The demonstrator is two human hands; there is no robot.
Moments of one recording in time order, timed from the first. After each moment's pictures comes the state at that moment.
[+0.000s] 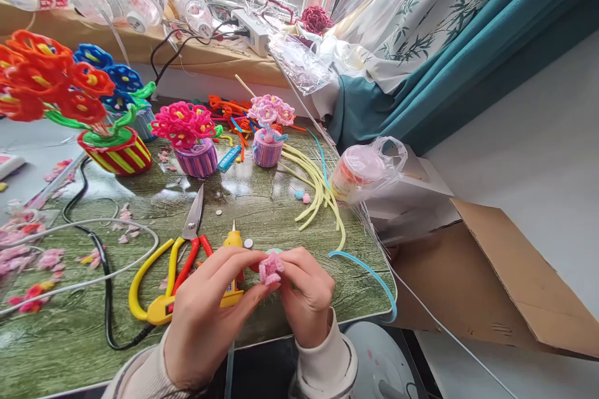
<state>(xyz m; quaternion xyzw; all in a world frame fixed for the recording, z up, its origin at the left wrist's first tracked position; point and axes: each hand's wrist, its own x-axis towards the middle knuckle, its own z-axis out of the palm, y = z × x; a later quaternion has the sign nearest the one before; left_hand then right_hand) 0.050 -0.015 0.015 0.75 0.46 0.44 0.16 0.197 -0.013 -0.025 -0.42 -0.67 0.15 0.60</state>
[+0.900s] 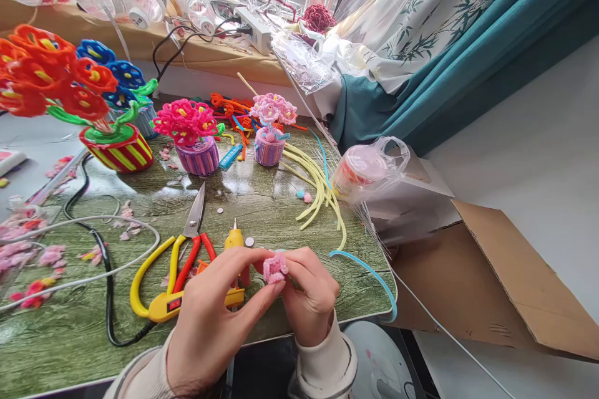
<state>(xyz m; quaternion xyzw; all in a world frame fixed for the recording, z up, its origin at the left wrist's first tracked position) 0.054 -0.017 0.024 0.73 0.48 0.44 0.20 0.199 -0.014 -0.022 -0.43 -0.68 0.11 0.59</state>
